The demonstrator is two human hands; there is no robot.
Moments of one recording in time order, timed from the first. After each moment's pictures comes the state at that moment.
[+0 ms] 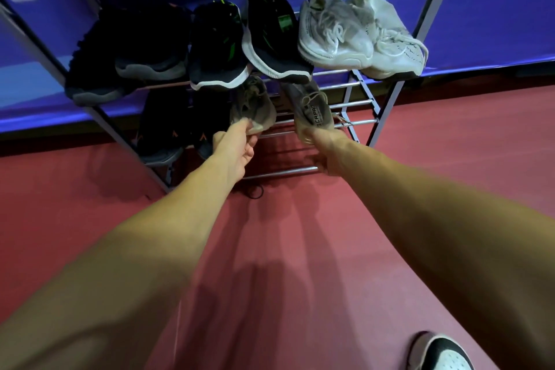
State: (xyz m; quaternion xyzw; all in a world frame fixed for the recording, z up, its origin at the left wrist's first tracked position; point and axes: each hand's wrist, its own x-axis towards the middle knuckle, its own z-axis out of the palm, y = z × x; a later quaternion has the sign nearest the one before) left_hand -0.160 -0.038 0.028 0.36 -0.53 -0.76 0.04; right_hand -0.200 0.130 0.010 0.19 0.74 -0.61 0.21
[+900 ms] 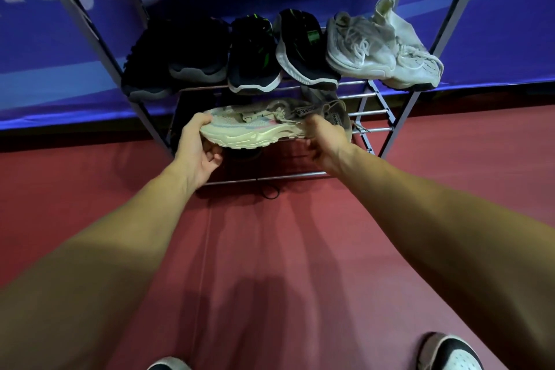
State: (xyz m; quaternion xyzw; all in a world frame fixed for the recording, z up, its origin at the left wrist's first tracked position) left_hand -0.097 -0.133 0.057 0.30 -0.54 -0.78 0.05; right_hand -0.163 0.083 0.049 0.18 0.62 -0.75 0.15
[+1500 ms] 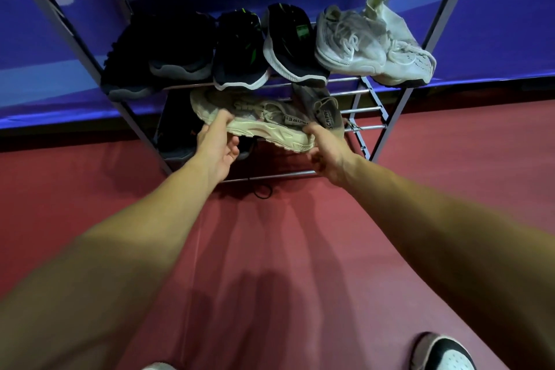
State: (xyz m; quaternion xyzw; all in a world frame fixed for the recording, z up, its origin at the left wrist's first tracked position) left_hand -0.130 -0.087 0.045 0.33 -0.53 -0.78 0.07; right_hand -0.157 0.113 0.034 0.16 0.67 -0.70 0.20
